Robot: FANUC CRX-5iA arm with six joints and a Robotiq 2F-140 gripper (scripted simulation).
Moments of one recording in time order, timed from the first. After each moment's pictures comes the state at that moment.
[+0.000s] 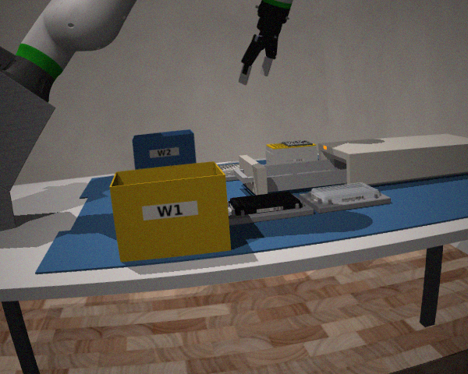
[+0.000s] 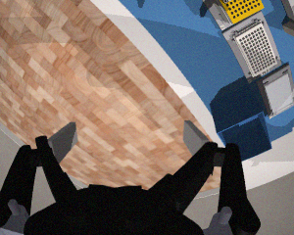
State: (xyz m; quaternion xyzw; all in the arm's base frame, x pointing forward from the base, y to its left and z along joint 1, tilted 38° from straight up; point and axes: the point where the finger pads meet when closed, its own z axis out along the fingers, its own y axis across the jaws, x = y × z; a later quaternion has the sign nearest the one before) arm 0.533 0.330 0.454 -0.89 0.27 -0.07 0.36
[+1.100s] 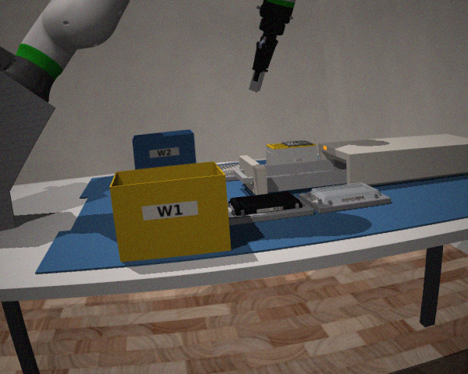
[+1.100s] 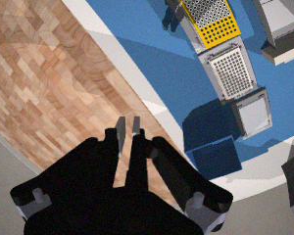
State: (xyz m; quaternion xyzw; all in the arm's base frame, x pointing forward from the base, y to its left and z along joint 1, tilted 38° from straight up) arm 0.537 0.272 0.423 -0.91 0.24 -0.10 0.33
